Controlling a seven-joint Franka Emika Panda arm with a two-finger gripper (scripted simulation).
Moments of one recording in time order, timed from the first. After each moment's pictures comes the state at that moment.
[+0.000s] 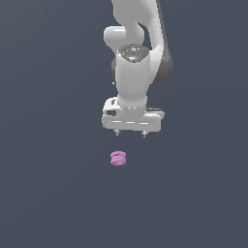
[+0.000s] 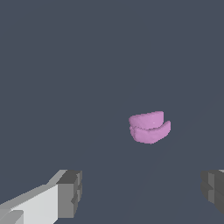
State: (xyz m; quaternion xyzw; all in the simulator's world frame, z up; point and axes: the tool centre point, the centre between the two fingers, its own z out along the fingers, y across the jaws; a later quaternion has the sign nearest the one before) arm 0.031 0.027 0.203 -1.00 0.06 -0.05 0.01
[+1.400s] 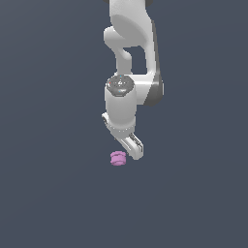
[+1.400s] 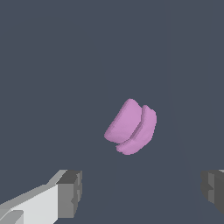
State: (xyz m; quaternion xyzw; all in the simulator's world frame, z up) arm 0.046 -0.004 0.140 -0.89 0.45 -0.01 0.02
